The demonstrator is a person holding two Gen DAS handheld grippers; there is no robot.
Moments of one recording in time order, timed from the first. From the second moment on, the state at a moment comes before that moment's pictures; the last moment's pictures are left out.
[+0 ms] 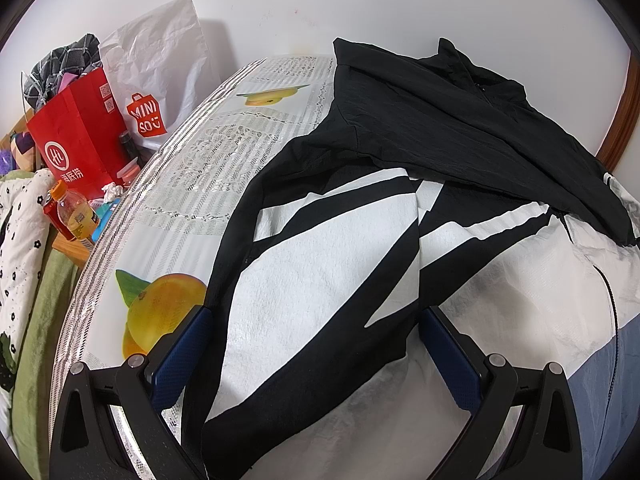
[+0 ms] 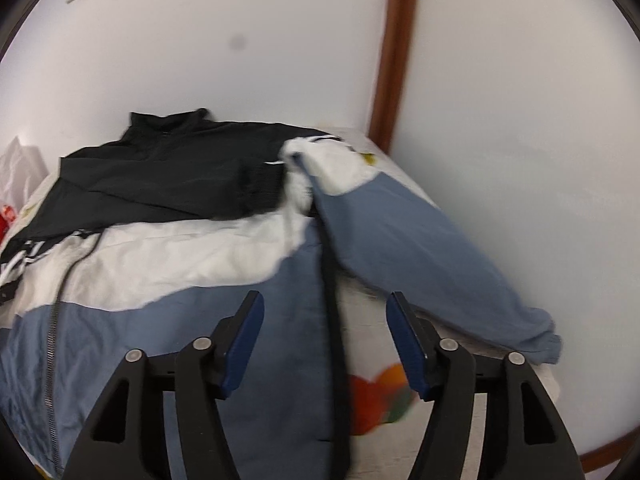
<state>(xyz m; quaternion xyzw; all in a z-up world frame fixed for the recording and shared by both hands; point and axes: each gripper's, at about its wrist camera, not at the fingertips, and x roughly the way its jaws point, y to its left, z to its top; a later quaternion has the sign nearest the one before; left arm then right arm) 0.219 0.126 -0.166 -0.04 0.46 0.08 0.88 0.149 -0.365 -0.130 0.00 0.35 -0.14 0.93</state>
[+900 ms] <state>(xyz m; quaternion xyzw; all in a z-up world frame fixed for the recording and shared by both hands) 0.219 0.126 -0.167 -0.04 0.46 0.08 0.88 0.154 -0.508 -0.201 -0.05 0.43 -0.24 0.87</state>
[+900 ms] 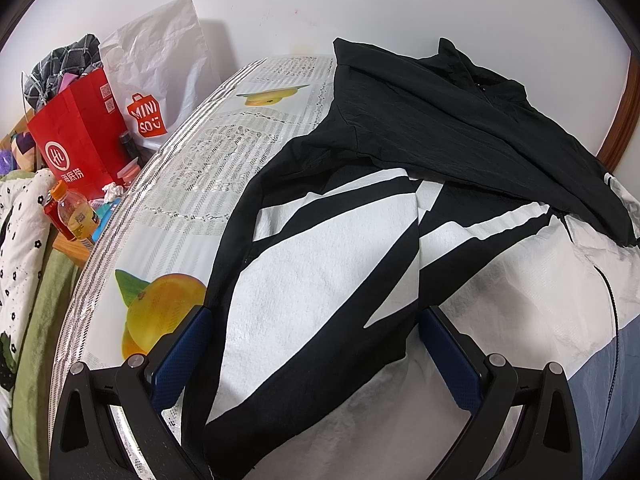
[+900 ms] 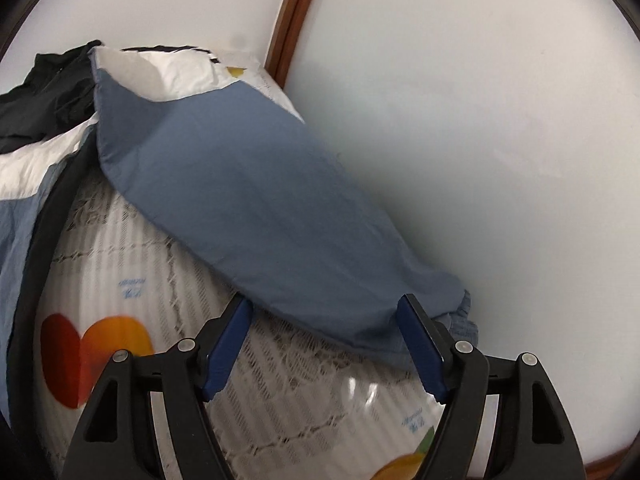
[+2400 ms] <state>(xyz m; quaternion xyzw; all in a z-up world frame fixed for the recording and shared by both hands) 0.203 0.187 -0.118 -0.07 0.41 0.07 0.91 0.359 -0.086 -0.086 -0.12 0.30 0.11 0.94</state>
